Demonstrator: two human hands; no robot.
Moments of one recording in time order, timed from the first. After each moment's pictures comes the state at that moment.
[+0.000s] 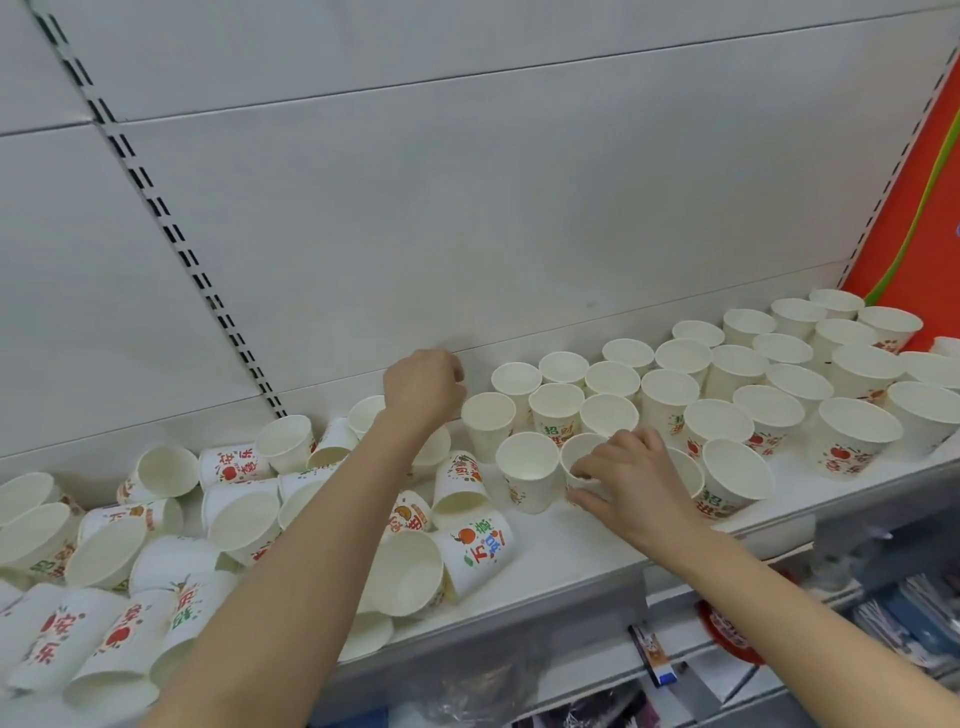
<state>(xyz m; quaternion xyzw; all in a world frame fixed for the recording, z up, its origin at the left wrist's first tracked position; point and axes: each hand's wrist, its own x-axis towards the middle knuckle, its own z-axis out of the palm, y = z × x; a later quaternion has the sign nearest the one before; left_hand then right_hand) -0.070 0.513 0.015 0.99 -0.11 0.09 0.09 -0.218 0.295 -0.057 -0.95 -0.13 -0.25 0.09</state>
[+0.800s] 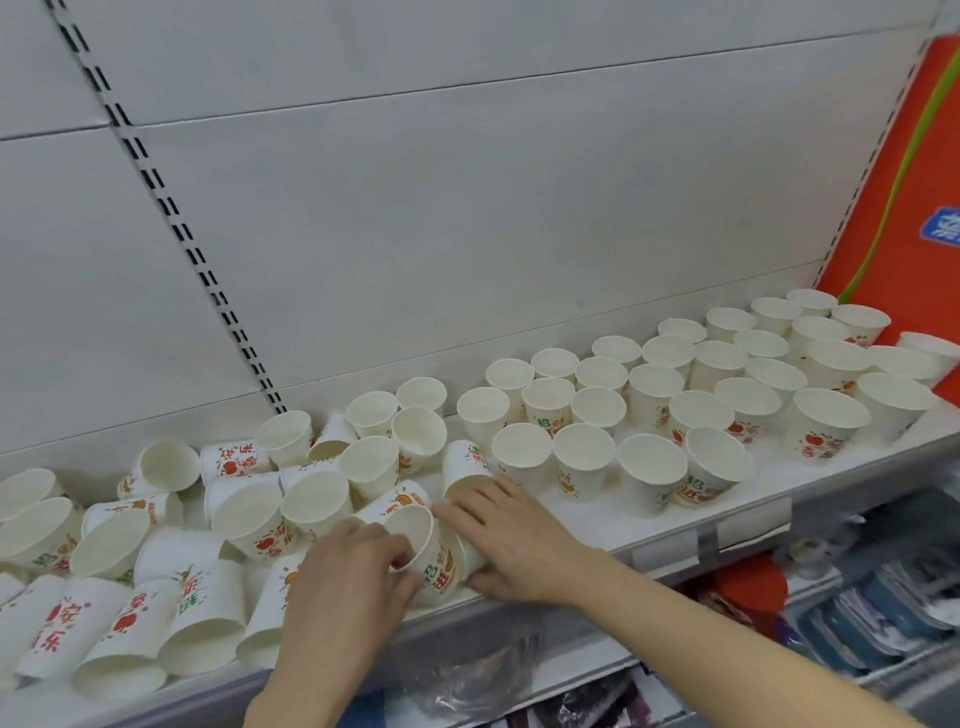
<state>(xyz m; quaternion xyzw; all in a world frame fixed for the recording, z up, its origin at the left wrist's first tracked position) -0.268 0.603 -0.020 0.97 -0.18 0.12 0.06 -0.230 0.397 -0.074 -0.92 -0.35 -0.14 0.06</state>
